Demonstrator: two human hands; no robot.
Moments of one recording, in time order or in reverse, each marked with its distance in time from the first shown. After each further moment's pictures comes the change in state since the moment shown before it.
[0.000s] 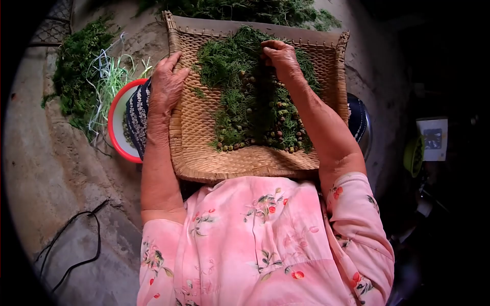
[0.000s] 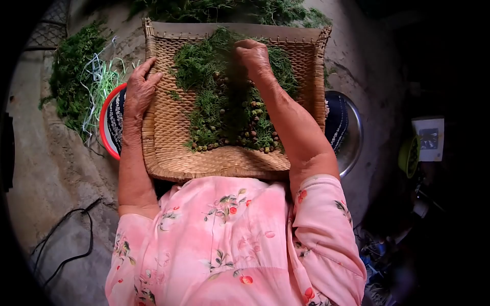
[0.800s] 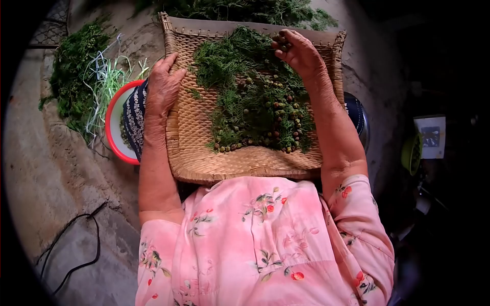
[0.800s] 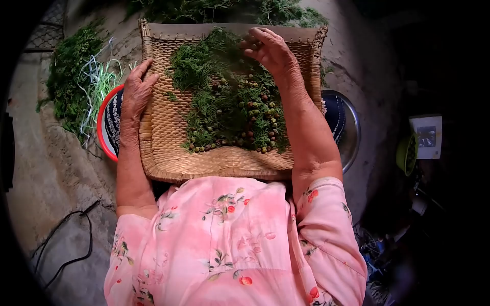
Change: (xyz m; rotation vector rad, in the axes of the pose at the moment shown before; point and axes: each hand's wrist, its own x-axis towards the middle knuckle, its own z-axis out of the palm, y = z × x) left_hand 0.001 -0.006 0.004 -0.056 0.037 0.025; right_hand 0.006 -0.036 -0.056 0.531 -0.358 0.086
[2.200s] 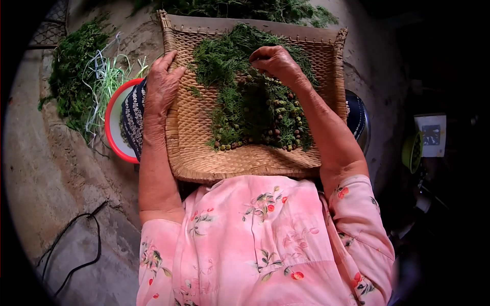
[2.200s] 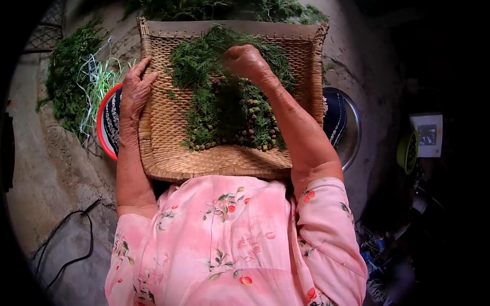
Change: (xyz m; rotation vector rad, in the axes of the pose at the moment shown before) left_hand 0.000 0.005 -0.003 0.028 -0.055 -0.049; right_hand -0.007 0.040 0.037 -1.187 0.011 0.024
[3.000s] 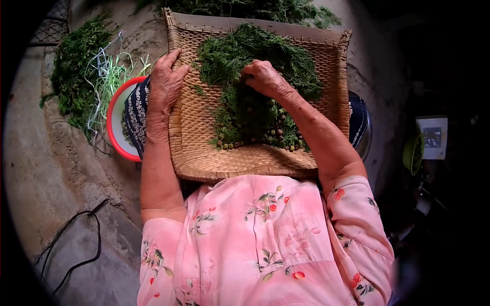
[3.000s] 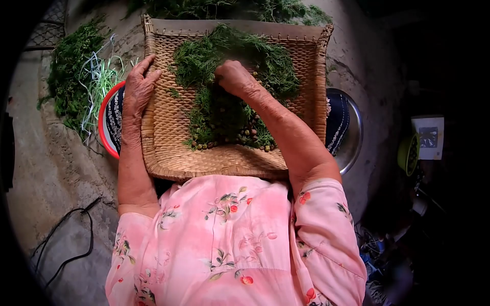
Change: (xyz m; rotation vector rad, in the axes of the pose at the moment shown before) left_hand -0.002 0.003 0.000 -0.019 0.006 0.006; right_hand -0.007 0.004 0.042 -0.566 -0.049 -0.377
